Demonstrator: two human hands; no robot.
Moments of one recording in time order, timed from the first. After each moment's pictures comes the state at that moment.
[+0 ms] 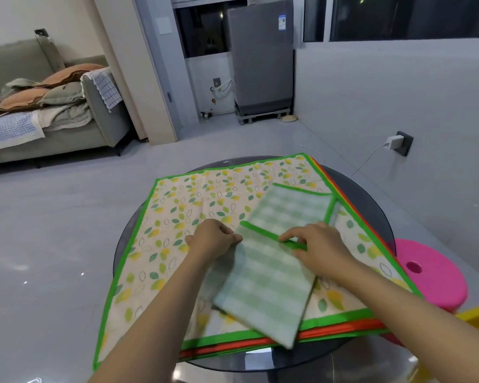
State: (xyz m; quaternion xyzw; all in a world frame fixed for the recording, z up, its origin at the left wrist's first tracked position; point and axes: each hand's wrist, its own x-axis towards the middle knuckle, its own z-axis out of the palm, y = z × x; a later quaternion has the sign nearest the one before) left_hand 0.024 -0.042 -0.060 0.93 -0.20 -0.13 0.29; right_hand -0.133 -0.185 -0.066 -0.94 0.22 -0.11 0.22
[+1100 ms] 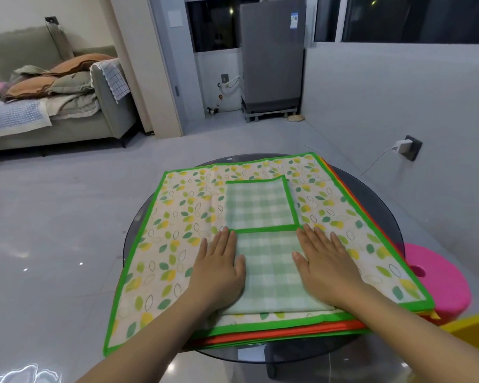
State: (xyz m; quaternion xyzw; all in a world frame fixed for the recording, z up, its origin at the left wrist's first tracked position) left_hand -0.015 0.005 -0.100 0.92 -0.38 -0.04 0.07; right_hand -0.142 -0.165 -0.096 -0.97 0.24 0.02 0.09
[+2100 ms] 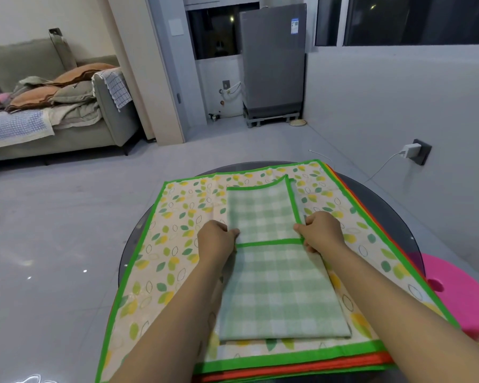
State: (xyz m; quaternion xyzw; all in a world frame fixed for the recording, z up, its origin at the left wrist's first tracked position) left_hand 0.056 -0.054 -0.079 0.89 -0.08 -0.09 0.45; right_hand -0.057 -0.212 -0.074 -0.80 0.42 -0.15 0.41
